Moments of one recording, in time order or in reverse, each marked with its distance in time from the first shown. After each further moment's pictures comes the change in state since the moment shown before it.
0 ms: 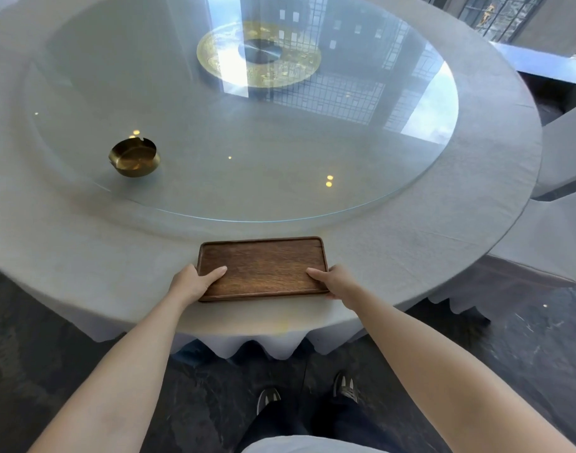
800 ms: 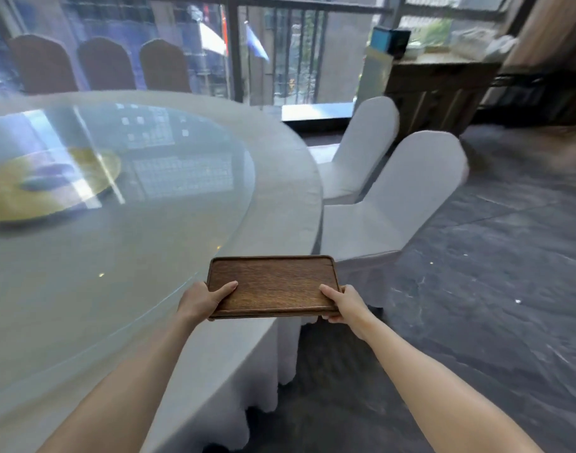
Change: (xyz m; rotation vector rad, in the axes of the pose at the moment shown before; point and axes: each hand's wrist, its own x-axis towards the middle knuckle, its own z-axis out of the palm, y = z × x) left_hand -0.096 0.291 0.193 0.125 -0.273 0.548; right_hand -0.100 0.125 -0.279 0.627 0.464 -0.132
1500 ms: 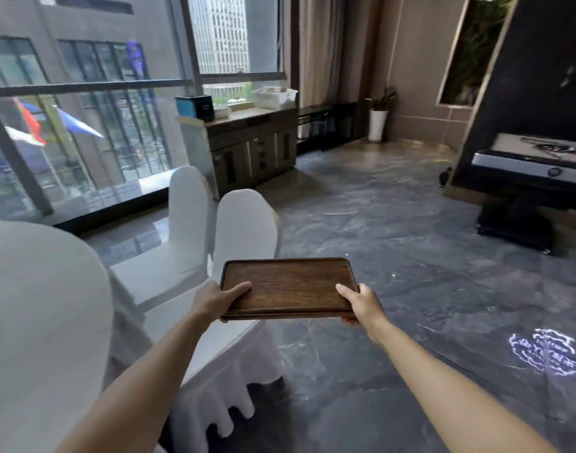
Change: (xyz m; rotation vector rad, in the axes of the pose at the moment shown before) left_hand 0.070 0.413 0.336 0.162 -0.380 0.436; right_hand 0.043 -0.064 -0.424 0.262 0.697 -0.182
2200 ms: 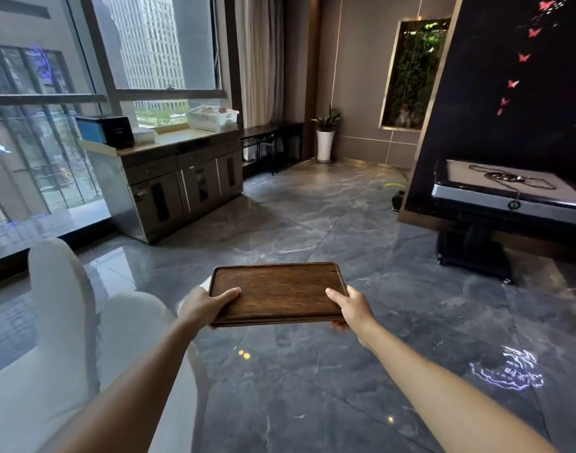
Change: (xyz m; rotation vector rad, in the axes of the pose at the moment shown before) left_hand 0.424 0.234 0.106 0.017 -0.059 0.104; right_hand 0.425 -0.139 -0.043 0.001 0.123 -0.060
